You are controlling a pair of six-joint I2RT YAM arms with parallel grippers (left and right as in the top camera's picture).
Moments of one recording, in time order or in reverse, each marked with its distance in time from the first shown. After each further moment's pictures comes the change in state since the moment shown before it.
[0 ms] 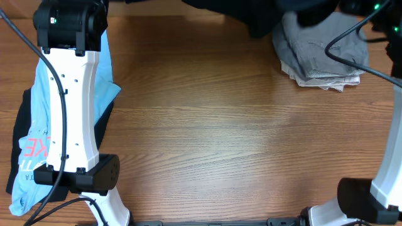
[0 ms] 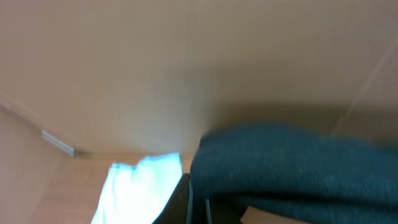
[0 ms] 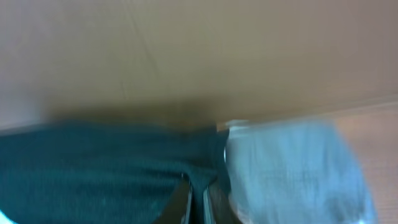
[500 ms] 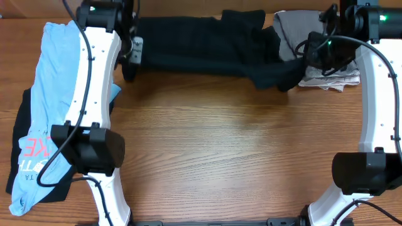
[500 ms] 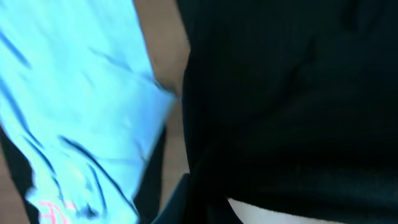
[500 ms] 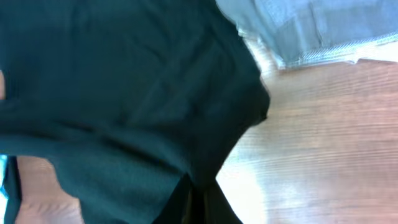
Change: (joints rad) left arm 0.017 0.178 -0.225 -0.496 0.094 -0.047; right arm 0.000 0.168 -0.229 -0.393 -0.104 0.020
